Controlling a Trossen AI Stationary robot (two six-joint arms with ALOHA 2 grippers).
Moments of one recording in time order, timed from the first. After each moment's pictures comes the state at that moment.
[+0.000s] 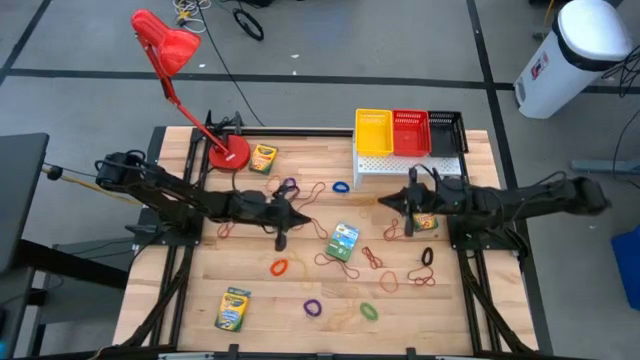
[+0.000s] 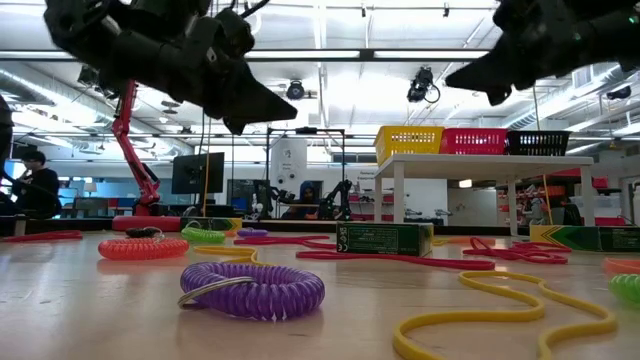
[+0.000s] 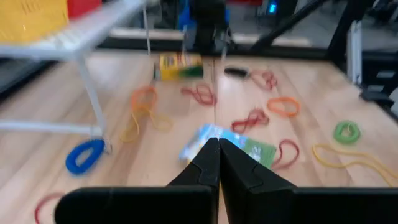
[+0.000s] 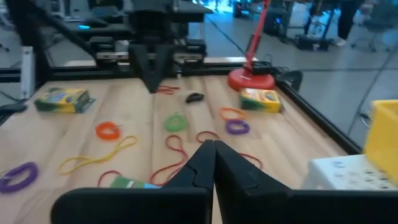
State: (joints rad) left arm -0.09 1.41 0.52 0.60 -0.16 -0.06; right arm 0.01 0.73 0.34 0.18 0.14 -0.01
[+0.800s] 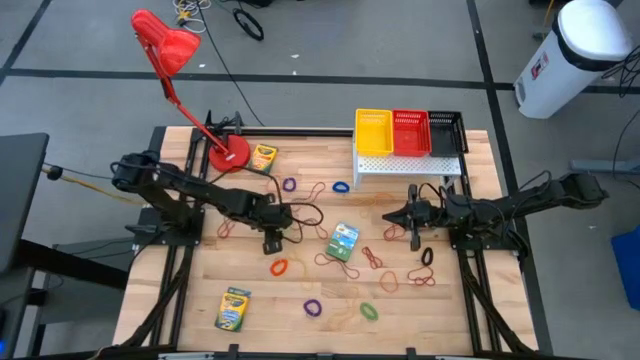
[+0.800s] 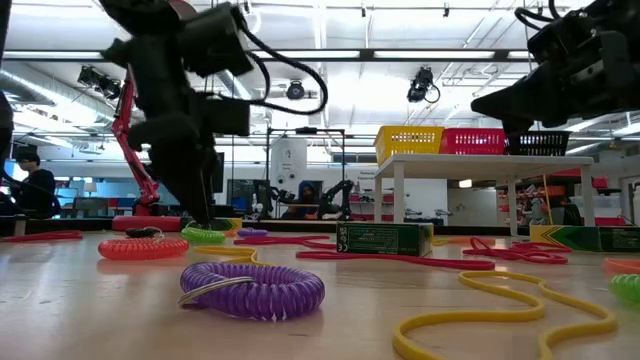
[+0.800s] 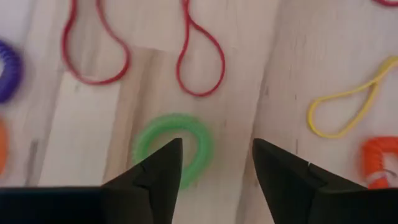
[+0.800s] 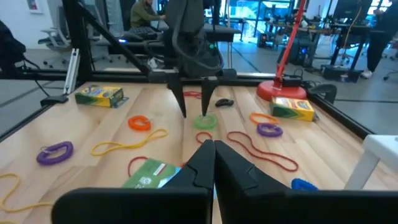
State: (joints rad) left arm -0.10 1.56 0.79 -0.41 -0.18 -0.24; right arm 0.13 0.73 0.05 0.58 0.14 -0.03
